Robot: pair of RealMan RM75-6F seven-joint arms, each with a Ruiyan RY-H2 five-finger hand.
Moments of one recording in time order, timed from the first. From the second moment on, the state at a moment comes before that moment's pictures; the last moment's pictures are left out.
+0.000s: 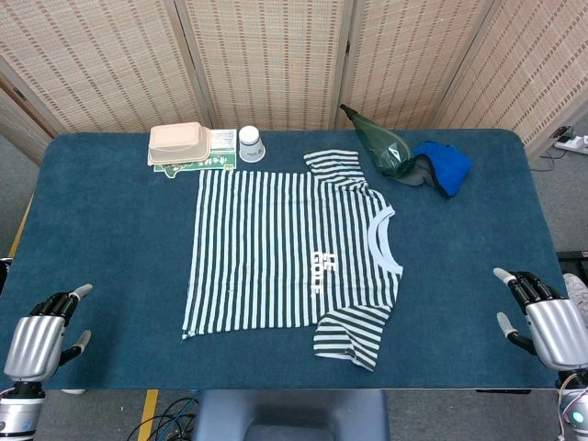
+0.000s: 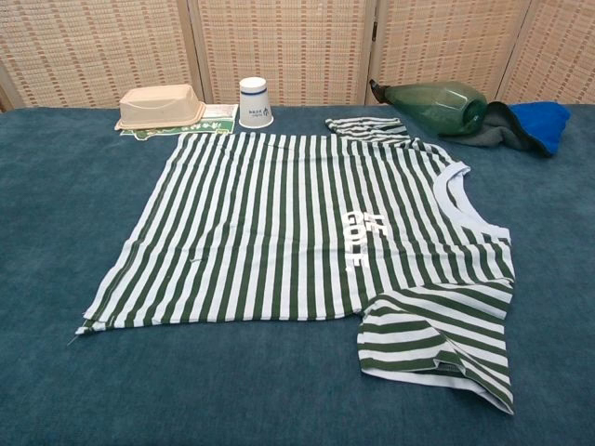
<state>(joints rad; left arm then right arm) -0.09 -1.21 -0.03 -1.63 1.55 1.52 0.19 0.07 -1.08 0.03 -1.54 -1.63 1.54 0.02</state>
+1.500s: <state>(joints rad) -0.41 -1.40 0.02 -1.50 1.71 1.11 0.12 0.07 -1.06 0.03 -1.54 -1.64 1.56 0.05</state>
